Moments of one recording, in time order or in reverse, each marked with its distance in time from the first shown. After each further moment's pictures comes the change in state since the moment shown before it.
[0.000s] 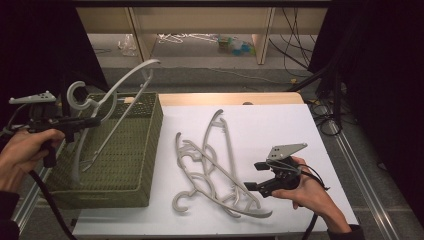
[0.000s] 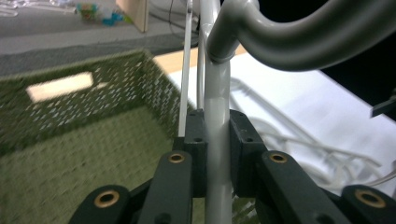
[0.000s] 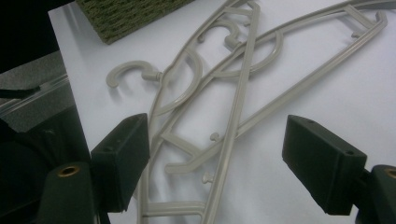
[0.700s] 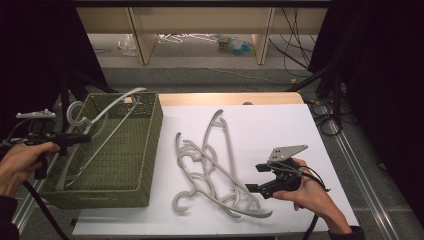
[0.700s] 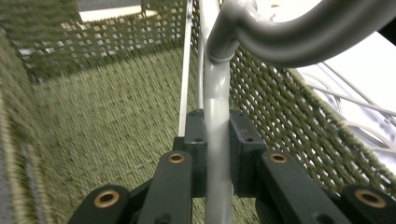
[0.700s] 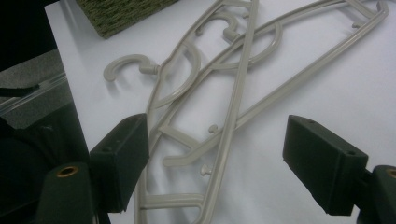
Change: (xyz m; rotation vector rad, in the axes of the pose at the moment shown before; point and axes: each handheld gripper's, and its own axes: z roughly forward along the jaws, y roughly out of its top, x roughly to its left) left arm 0.046 -0.046 0.007 0.127 0.078 -0.053; right arm -0.002 -0.006 0.001 0.010 -0.004 0.008
